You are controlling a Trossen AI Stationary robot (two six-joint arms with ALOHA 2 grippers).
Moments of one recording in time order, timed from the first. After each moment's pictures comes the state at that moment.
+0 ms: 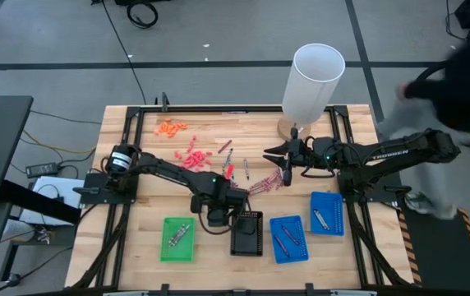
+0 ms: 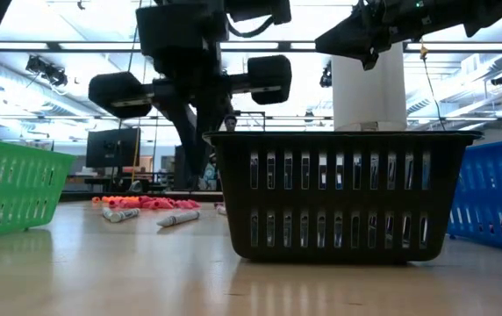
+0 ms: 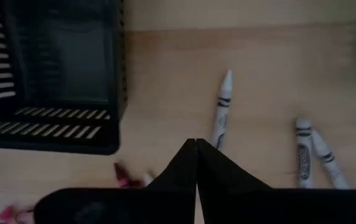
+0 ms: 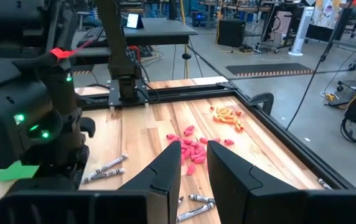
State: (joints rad) left arm -0.20 1.98 1.51 -0.92 0.05 1.39; right arm 0.02 1.03 0.59 0.28 0.22 0.03
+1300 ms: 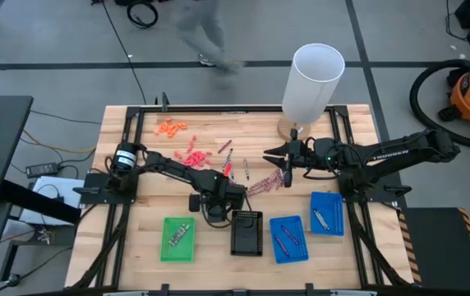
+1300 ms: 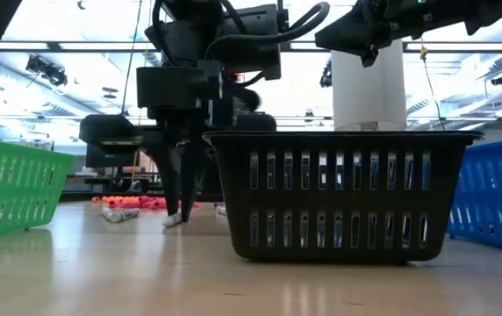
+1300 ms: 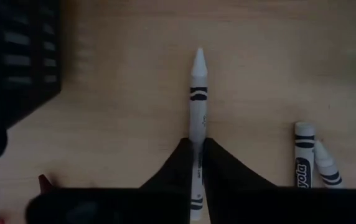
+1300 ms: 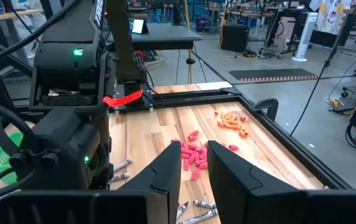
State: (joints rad) left arm -0.15 2.03 1.37 -0.81 0.12 1.37; right arm 0.03 1.03 0.59 0.30 0.23 0.02
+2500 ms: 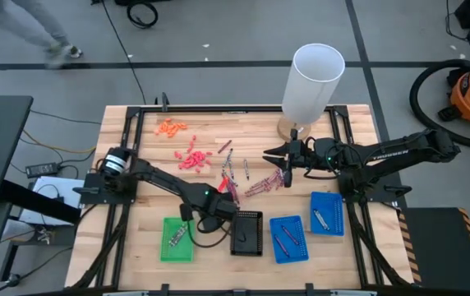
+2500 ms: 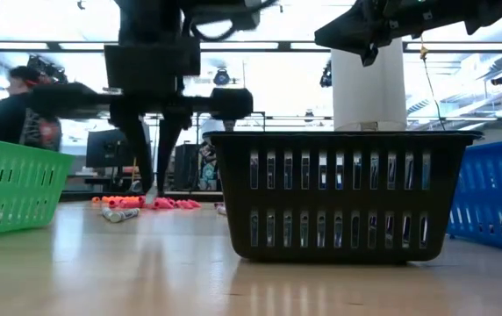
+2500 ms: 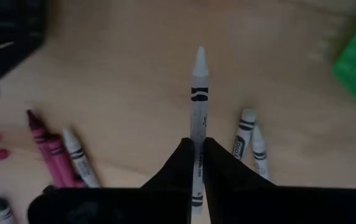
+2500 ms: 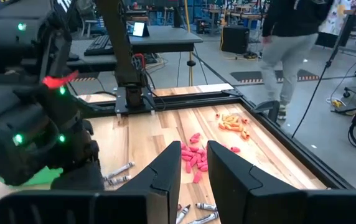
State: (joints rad) left arm -0.29 1.94 1.39 -0.96 -0.16 1.03; right arm 0.03 1.03 0.59 0.31 0.22 0.03
